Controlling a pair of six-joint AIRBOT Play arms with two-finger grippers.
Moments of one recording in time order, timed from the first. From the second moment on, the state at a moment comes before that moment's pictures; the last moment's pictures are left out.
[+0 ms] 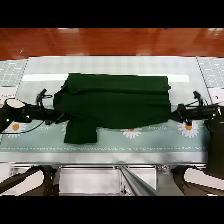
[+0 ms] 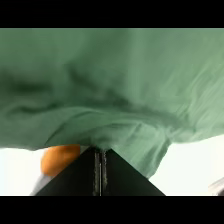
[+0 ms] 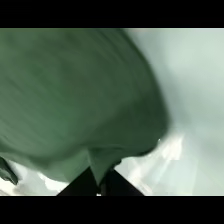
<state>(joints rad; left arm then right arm) 0.20 -1.23 0.65 0.78 -1.07 -1.26 -0.48 -1.37 0.76 -0.78 1.24 1.16</state>
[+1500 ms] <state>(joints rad) 0.14 -2.00 1.77 0.68 -1.20 -1.38 -0.35 -1.87 1.53 -0.61 1.15 1.26</state>
